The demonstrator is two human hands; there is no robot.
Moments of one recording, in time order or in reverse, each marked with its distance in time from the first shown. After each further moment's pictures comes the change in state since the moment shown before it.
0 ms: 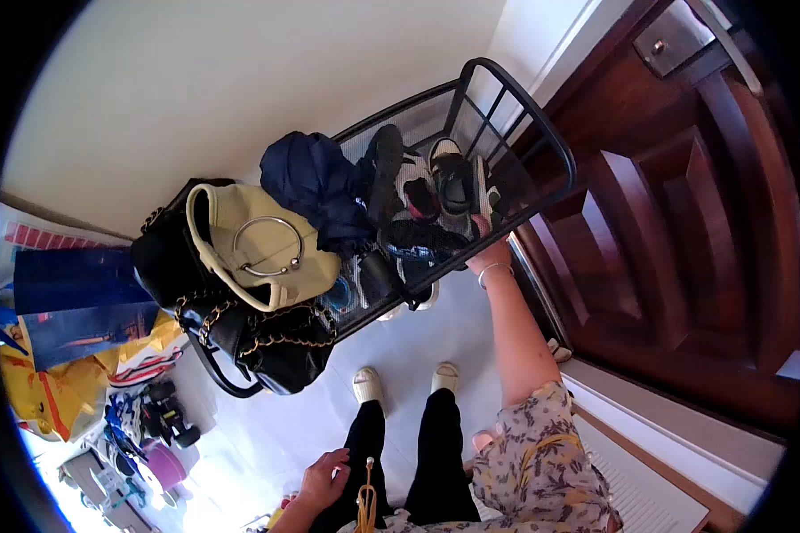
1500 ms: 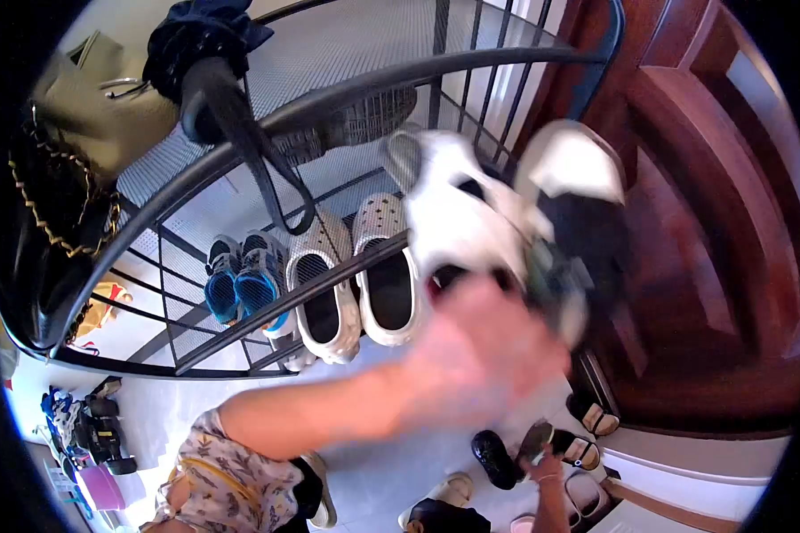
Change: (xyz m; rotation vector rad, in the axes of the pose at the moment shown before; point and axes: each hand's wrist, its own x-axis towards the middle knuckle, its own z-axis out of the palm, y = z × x) left_hand 0.343 0.123 0.174 0.626 0.660 1.615; right_hand -0.296 0.481 0.278 -0.276 -0.421 0.361
